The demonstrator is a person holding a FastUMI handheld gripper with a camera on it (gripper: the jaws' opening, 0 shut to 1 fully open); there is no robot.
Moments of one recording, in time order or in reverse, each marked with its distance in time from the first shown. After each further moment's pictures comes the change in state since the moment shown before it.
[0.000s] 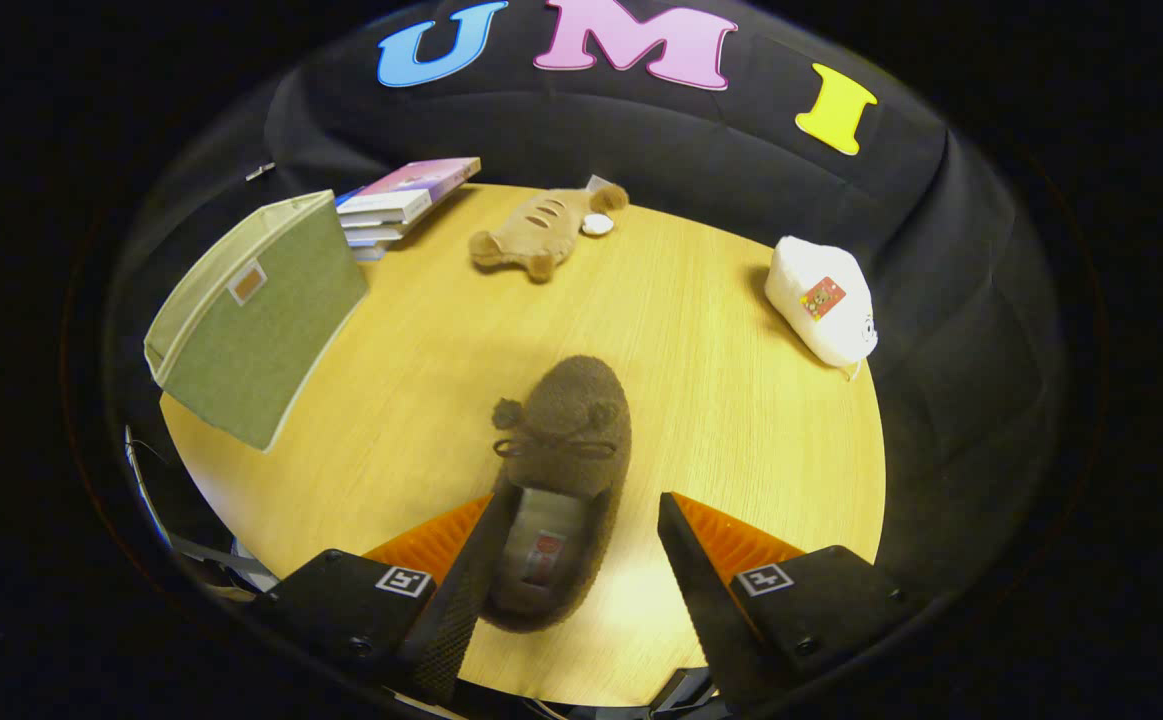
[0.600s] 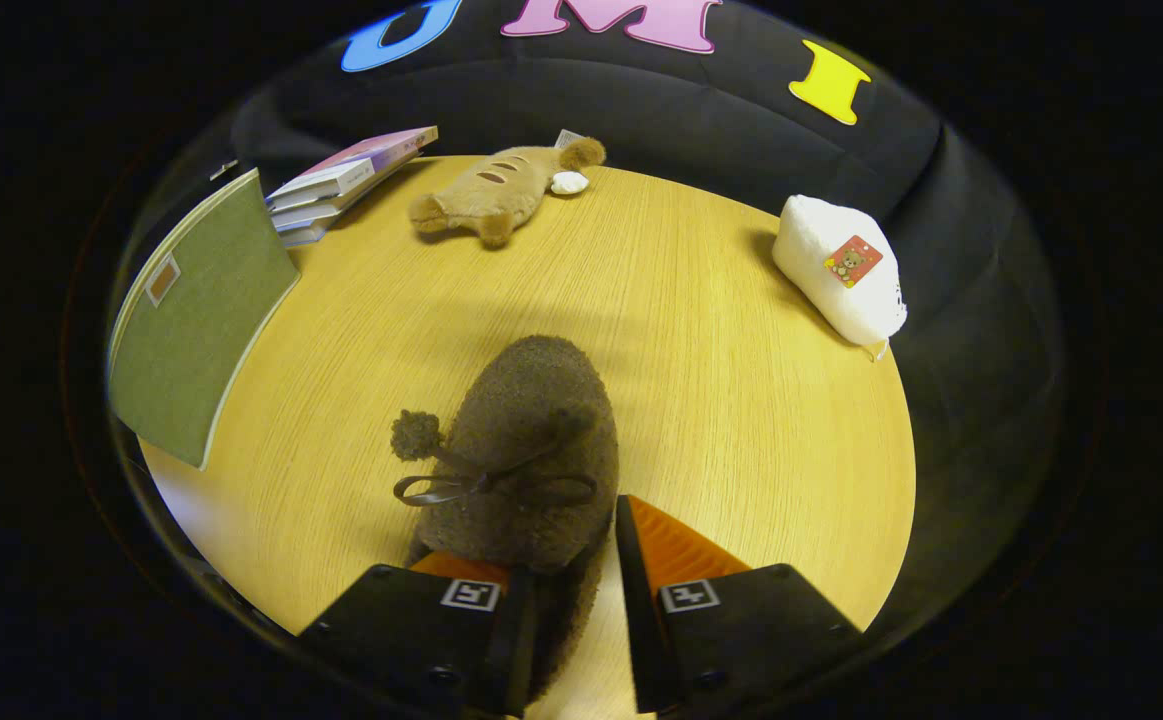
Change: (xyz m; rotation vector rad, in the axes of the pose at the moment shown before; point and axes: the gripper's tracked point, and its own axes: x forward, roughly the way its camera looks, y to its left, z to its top) arm 0.073 -0.009 -0.001 0.020 0.037 -0.058
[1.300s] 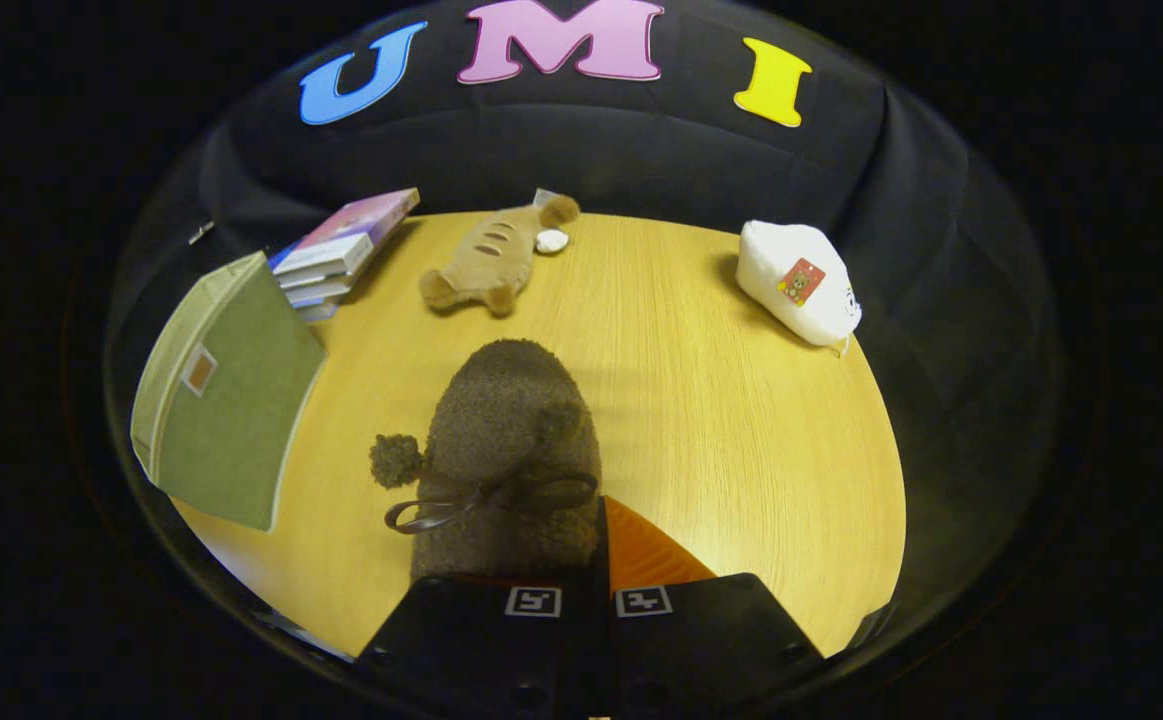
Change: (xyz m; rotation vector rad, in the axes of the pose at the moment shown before) arm -0.080 0.025 0.052 0.194 -0.101 0.016
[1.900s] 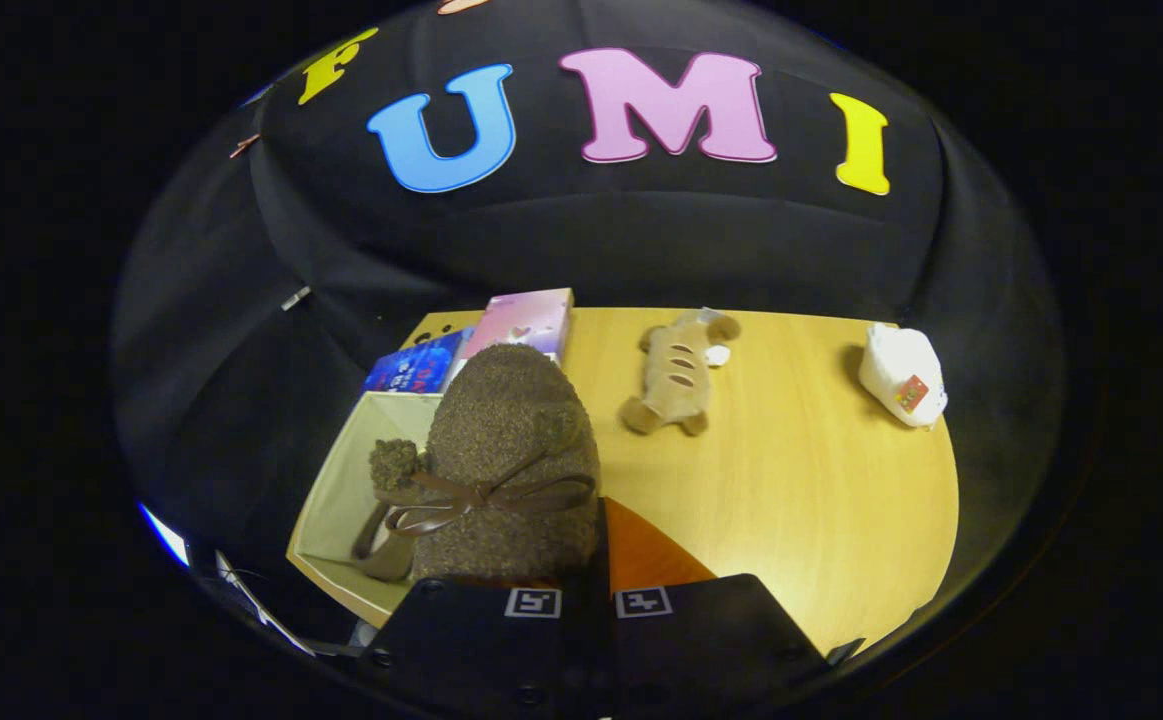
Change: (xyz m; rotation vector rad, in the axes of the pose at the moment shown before) arm -0.080 0.199 0.123 0.038 -0.097 0.259
